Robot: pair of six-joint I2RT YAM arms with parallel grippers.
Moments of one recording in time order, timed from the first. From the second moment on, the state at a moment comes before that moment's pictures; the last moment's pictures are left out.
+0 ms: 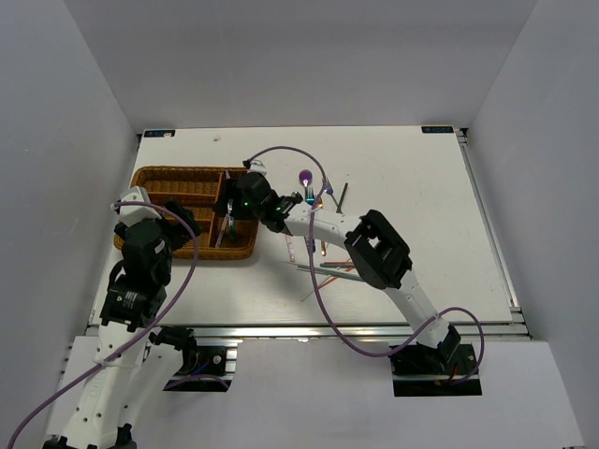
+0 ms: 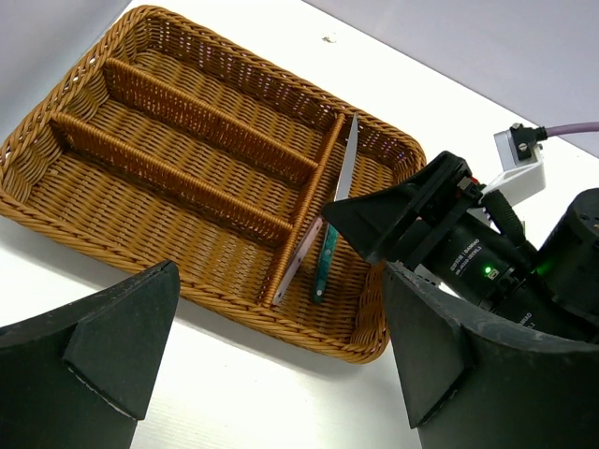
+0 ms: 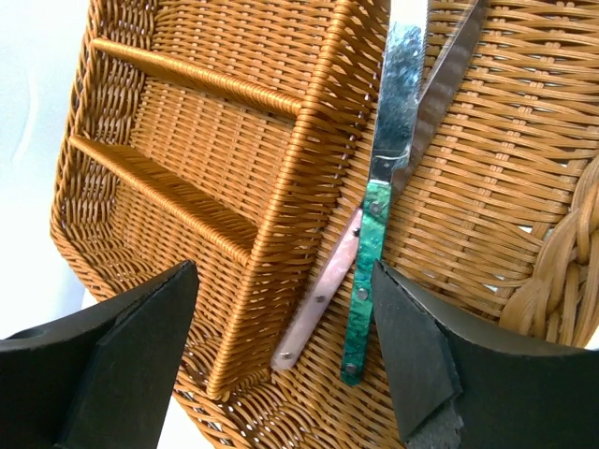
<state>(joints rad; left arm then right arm) -0.23 0.58 0.79 -0.50 -0.42 -0.43 0.96 2.33 1.87 -0.01 0.08 0.80</state>
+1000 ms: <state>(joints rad) -0.24 0.58 0.79 -0.50 -0.42 -0.43 0.81 1.95 1.51 -0.21 0.28 0.49</state>
